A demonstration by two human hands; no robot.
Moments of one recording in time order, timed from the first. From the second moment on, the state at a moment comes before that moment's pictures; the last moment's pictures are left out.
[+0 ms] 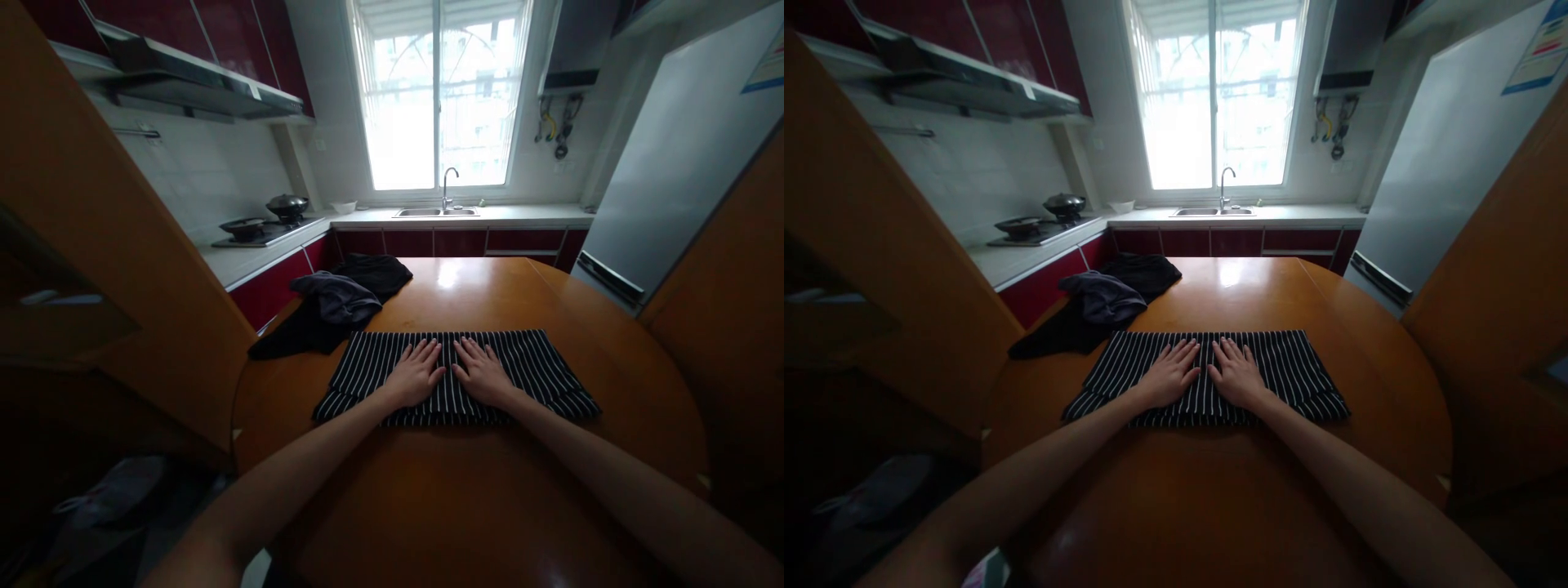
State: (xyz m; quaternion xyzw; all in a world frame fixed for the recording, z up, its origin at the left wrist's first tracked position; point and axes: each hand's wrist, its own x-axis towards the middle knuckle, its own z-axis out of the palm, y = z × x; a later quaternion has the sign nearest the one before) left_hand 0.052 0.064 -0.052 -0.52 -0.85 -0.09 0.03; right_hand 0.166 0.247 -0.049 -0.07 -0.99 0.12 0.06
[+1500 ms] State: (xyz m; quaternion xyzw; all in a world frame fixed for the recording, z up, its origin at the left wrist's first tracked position) left_hand 0.105 0.078 -0.036 -0.55 -0.83 -0.08 0.02; right_hand 0.186 0.243 -0.054 -0.08 -0.99 0.13 0.08
